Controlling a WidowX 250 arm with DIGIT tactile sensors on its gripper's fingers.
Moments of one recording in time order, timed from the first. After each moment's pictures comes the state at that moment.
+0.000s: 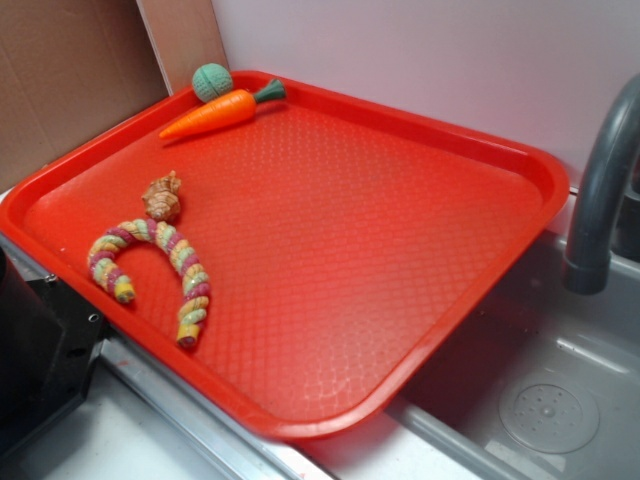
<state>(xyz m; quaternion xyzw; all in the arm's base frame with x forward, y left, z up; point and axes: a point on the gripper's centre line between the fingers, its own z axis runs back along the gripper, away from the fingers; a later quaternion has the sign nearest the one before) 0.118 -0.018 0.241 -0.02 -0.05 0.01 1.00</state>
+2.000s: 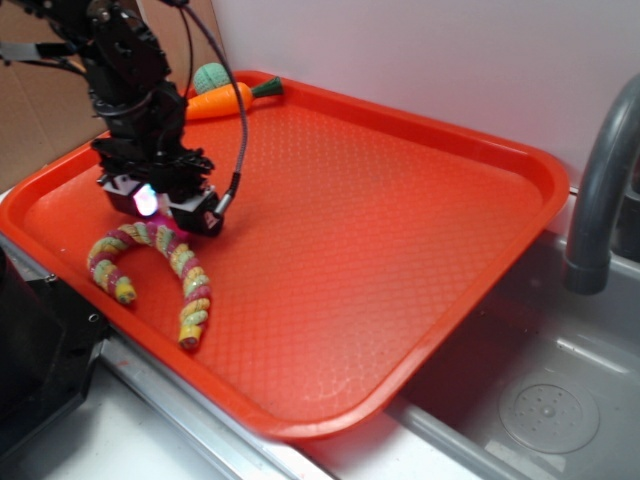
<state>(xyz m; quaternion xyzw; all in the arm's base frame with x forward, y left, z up) 0.181 0.037 0.013 0.03 -0.03 0.16 0.99</state>
